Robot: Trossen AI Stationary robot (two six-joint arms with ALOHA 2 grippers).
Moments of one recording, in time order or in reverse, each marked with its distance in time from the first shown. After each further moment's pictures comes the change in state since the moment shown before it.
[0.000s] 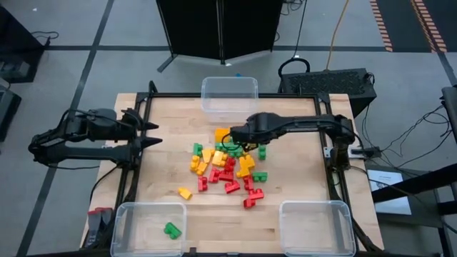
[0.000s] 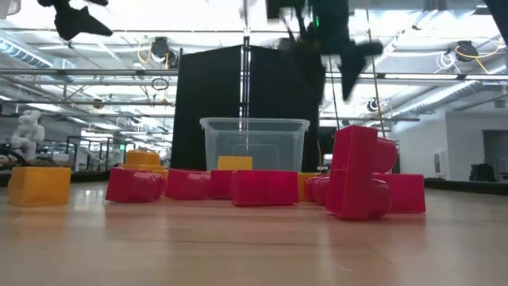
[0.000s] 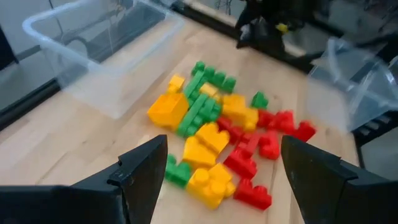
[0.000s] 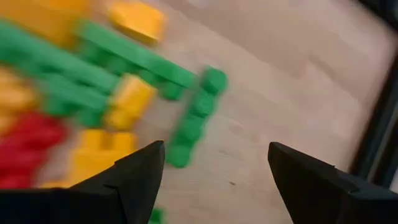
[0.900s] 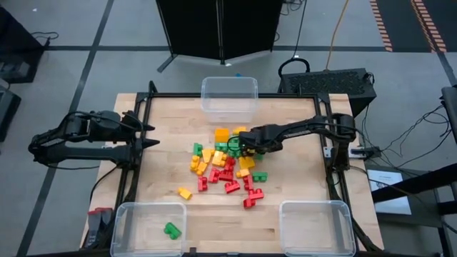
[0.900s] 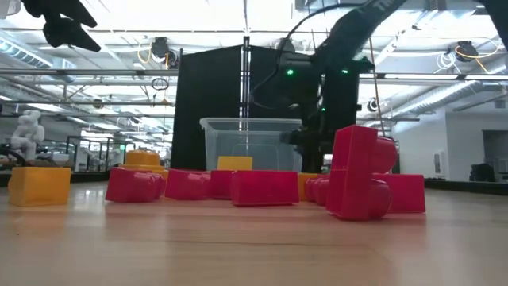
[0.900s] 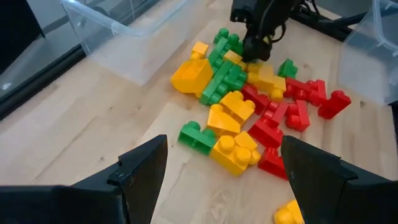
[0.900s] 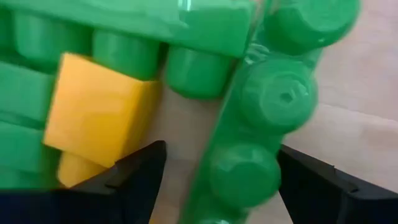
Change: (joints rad) left arm 0.000 -0.001 0.000 -0.122 -0.043 -0.014; right arm -0.088 -0.008 -0.603 0.830 -0.203 0.118
